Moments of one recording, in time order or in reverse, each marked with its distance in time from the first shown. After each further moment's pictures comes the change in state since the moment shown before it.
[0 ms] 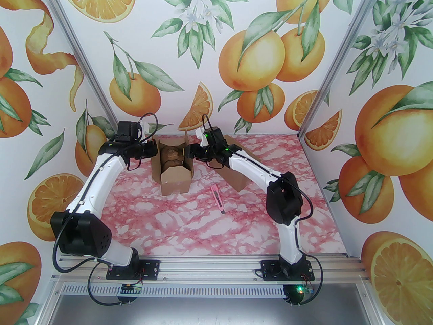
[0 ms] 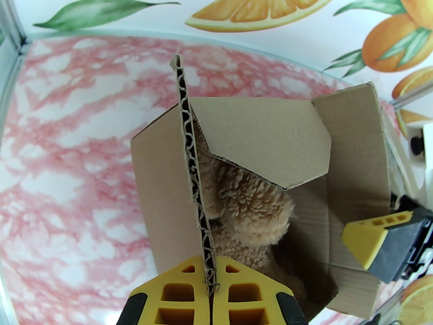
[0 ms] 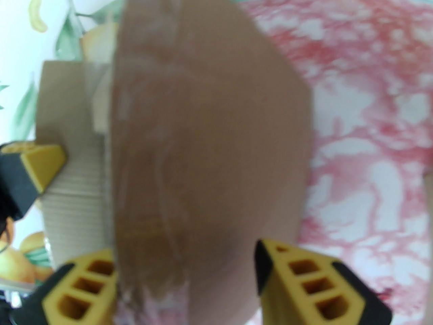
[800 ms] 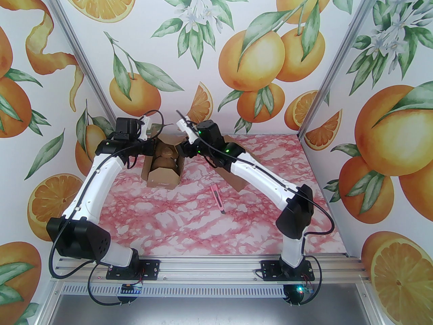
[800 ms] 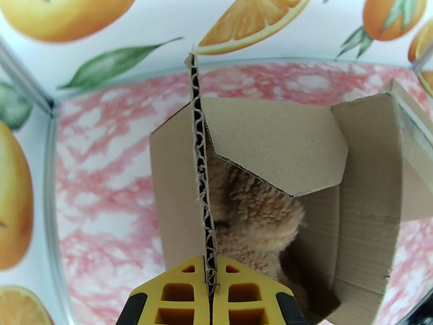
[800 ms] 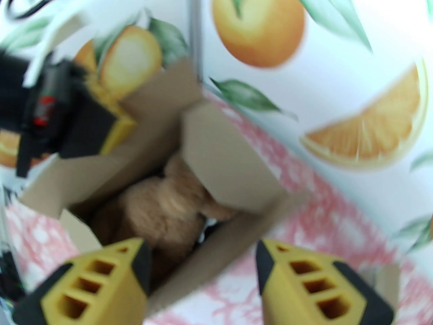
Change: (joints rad) left arm -0.050 -0.042 0.064 -0.023 -0.138 0.282; right arm 0.181 -0.154 0.049 0.044 0.293 -0.770
